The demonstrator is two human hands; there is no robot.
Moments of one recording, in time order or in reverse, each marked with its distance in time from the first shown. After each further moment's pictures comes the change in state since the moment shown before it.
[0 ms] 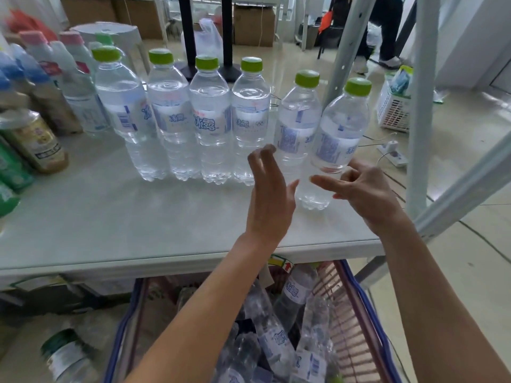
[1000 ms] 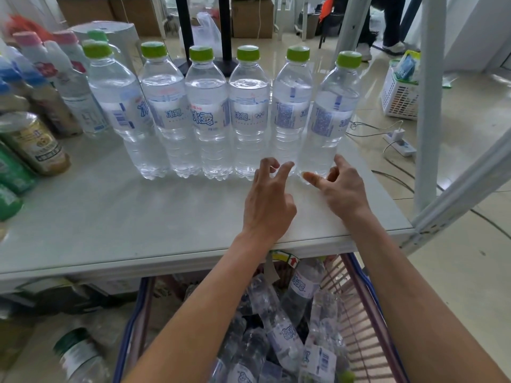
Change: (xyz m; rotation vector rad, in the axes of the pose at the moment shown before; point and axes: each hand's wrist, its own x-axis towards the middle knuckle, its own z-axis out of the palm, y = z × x) left_hand -0.009 -0.019 -0.004 0.258 -0.281 -0.061; right_hand 0.024 0.050 0.044 -0.262 0.206 0.005
